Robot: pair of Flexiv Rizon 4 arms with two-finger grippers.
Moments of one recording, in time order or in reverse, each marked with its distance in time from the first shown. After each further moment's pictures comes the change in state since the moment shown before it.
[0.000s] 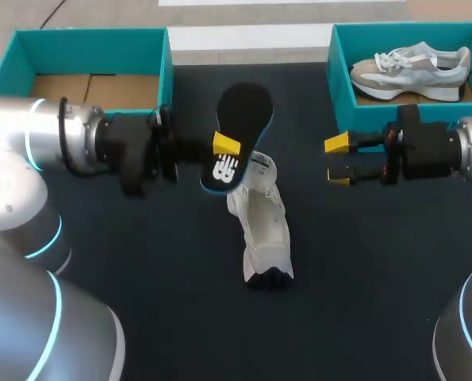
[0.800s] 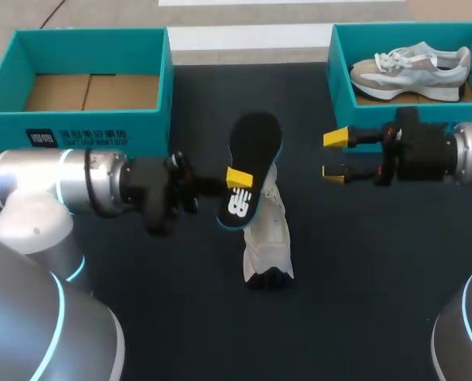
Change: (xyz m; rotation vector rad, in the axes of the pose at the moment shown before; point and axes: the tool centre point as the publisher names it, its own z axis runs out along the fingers) left arm 0.059 -0.003 0.022 -0.012 -0.107 0.072; right arm 0.007 0.008 0.009 -0.057 0.081 0.073
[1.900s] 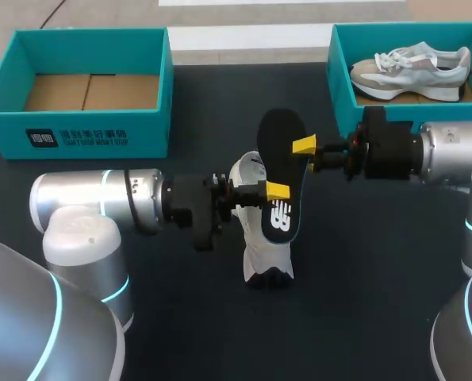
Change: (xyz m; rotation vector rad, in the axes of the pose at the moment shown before) left arm 0.035 0.011 0.050 -0.090 0.048 0.163; right arm 0.011 -0.002 0.045 0.038 0.057 -0.001
